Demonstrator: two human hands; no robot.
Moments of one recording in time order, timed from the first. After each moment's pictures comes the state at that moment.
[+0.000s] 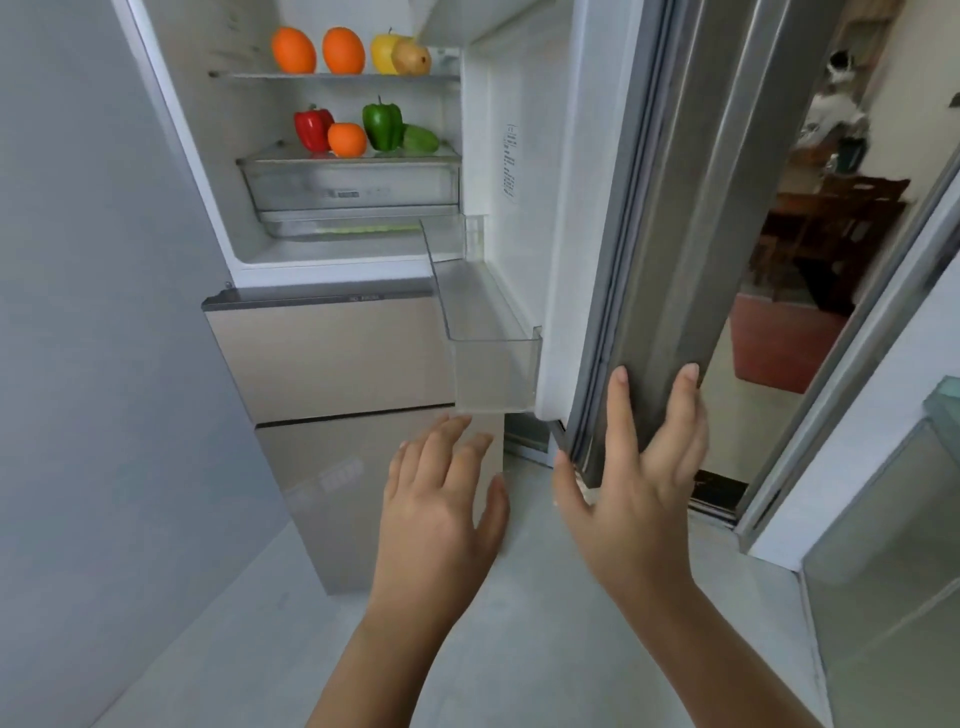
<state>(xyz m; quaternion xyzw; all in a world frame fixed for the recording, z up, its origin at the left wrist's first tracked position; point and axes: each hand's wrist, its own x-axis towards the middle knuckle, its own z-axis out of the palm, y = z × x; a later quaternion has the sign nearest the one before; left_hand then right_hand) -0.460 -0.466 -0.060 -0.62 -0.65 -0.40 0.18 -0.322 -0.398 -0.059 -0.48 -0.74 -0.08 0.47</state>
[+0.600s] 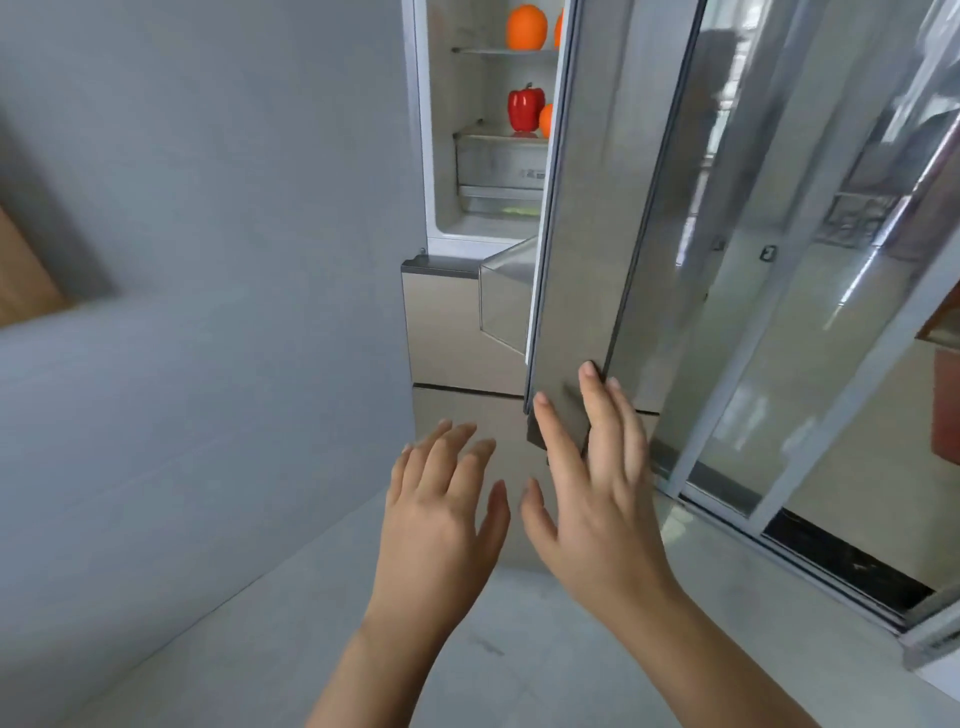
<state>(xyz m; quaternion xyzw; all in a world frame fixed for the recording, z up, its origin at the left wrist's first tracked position) -0.590 -0.546 -0.083 -0.52 -0.73 -0.37 0.24 -0.484 -0.454 -0.063 -0.24 -0.88 -0.06 0.41</state>
